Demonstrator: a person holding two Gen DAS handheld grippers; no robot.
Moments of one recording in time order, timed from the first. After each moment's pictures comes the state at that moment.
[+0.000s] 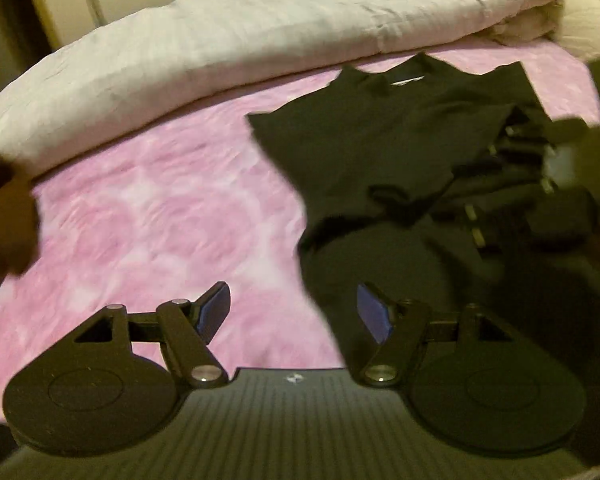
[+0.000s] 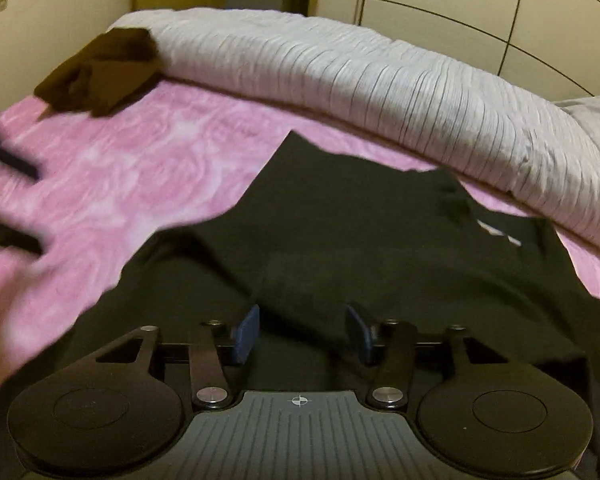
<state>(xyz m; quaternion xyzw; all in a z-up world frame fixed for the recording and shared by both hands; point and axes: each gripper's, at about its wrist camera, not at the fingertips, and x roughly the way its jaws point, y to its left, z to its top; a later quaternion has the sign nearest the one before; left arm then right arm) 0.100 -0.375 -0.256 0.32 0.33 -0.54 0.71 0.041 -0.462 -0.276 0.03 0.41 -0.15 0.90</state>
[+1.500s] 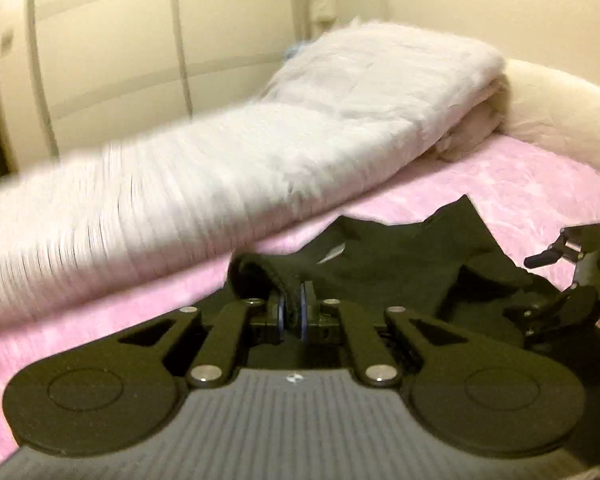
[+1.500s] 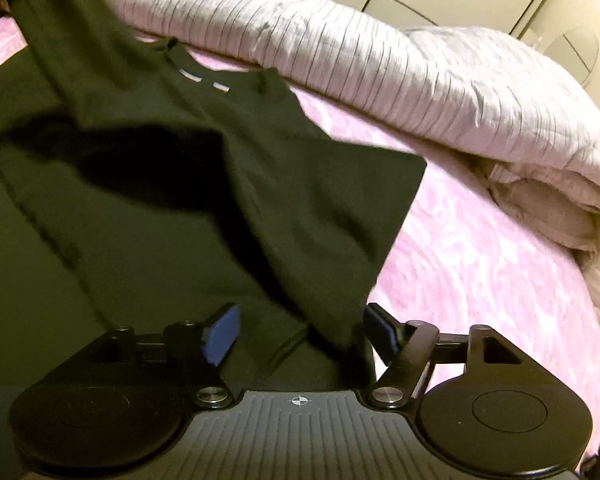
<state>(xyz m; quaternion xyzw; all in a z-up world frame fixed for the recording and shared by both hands) 0.029 -0.505 -0.251 0.23 0.21 -0.62 0.72 -0.114 -0.616 -0.299 -0.03 0.45 -0.36 0.82</state>
